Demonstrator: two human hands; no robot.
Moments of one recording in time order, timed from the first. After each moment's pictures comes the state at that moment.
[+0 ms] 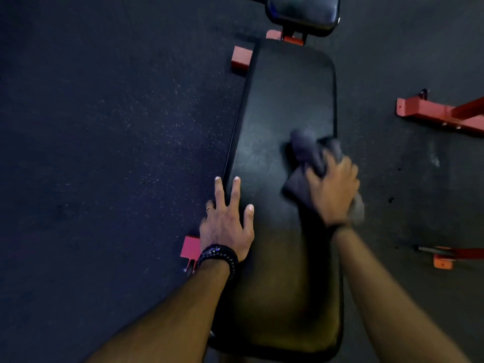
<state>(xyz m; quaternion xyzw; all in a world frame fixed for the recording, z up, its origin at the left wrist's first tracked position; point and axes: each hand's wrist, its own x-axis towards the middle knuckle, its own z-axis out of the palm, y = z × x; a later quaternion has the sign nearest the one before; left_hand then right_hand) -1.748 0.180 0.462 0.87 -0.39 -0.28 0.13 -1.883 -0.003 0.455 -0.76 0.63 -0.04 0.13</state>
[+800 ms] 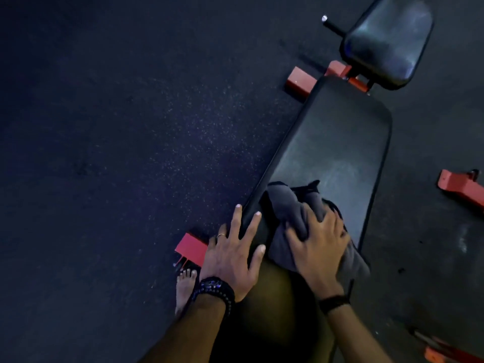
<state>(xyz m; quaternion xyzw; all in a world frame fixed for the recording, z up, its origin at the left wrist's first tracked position) -1.746 0.179 0.457 0.87 -0.38 -0.30 0.12 -1.838 0.024 0.459 -0.89 0.45 0.02 0.13</state>
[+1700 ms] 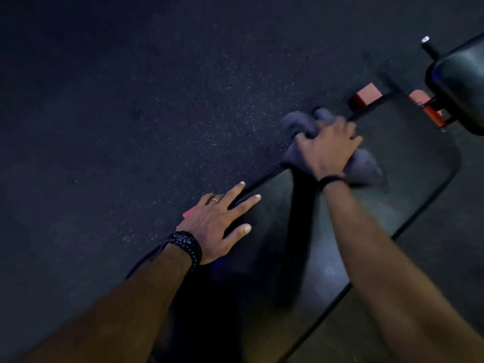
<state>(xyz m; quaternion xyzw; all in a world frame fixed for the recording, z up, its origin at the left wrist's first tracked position) -1.745 0.176 0.463 0.88 -0.35 -0.30 0.09 -1.672 -0.095 0.409 -0.95 0.31 0.05 0.06</state>
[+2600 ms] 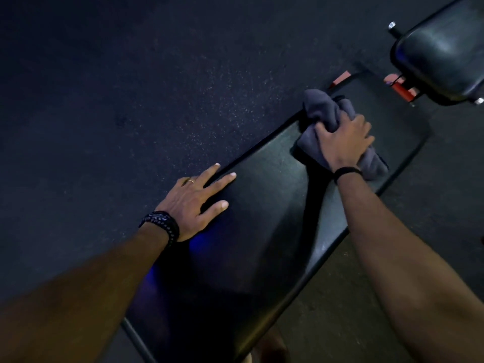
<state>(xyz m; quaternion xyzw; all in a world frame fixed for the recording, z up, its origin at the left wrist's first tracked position) -1.748 0.178 0.457 0.89 -0.34 -0.30 0.10 -1.741 -0.162 0.402 -0.90 0.41 0.00 0.12</state>
